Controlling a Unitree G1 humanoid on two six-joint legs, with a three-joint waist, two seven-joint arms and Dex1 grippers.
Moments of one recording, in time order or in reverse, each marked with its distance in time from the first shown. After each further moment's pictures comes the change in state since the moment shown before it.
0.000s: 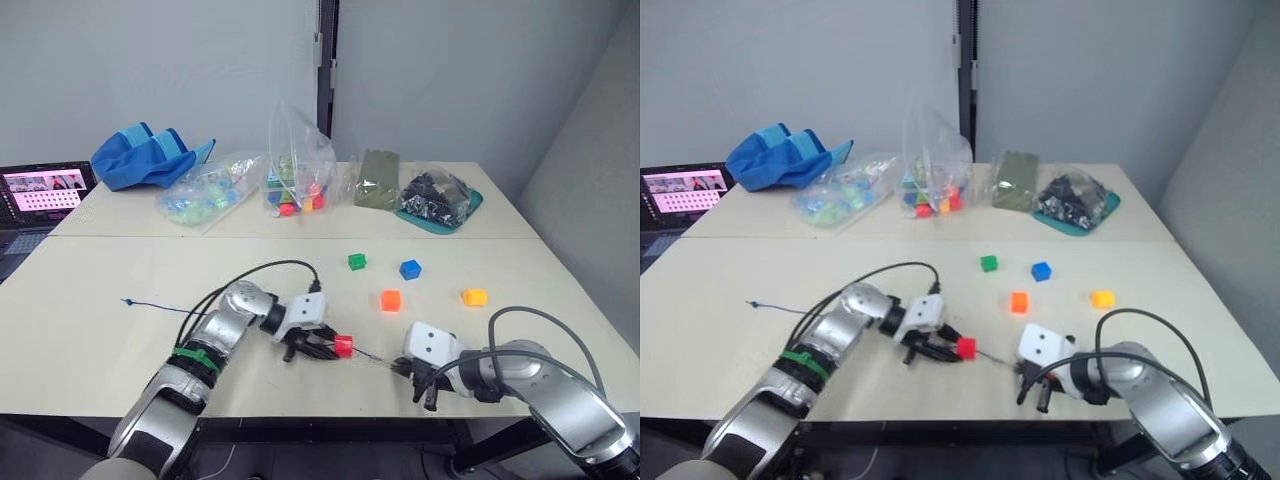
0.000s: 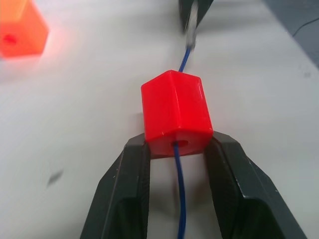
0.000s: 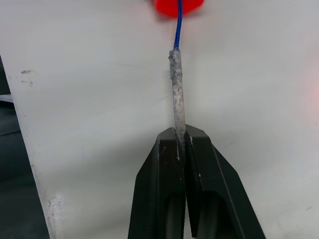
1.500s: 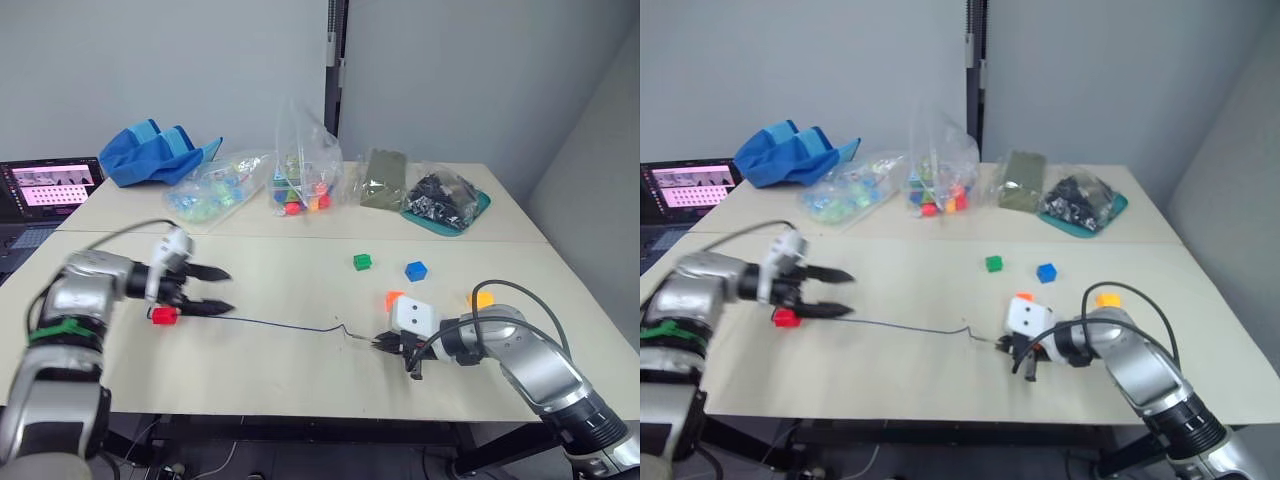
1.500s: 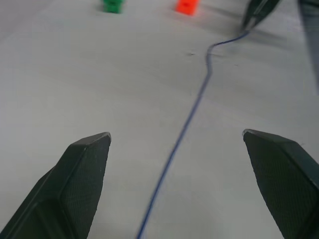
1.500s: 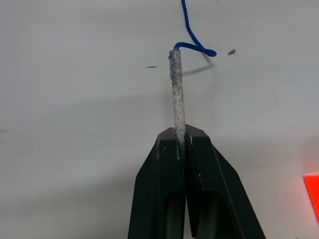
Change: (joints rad) left arm 0.002 0.343 0.223 0.069 -0.248 0.243 -0.191; right arm -0.224 0.123 0.051 0.241 -0.041 -0.151 0.179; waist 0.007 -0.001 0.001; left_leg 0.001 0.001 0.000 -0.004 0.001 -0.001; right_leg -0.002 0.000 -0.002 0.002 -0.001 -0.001
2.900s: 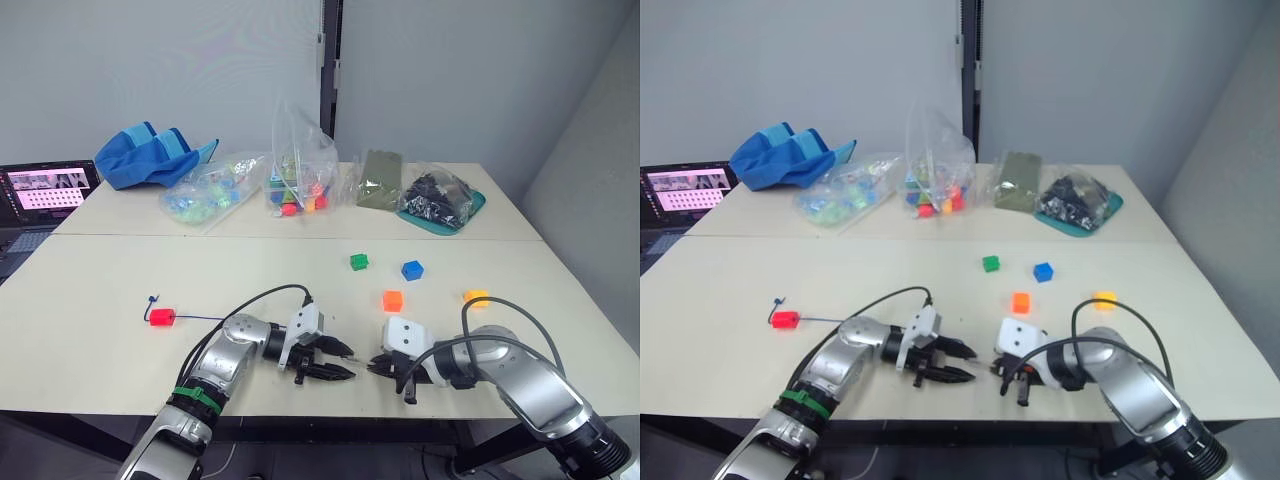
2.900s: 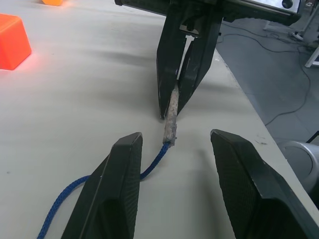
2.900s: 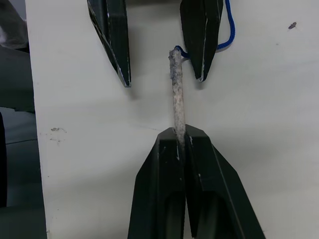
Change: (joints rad) left arm 0.207 -0.453 -0.163 -0.216 0.075 -0.108 0.230; right arm 0.084 -0.001 0.040 -0.142 0.001 0.140 -0.039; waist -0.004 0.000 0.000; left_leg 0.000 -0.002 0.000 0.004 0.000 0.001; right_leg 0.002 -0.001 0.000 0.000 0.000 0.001
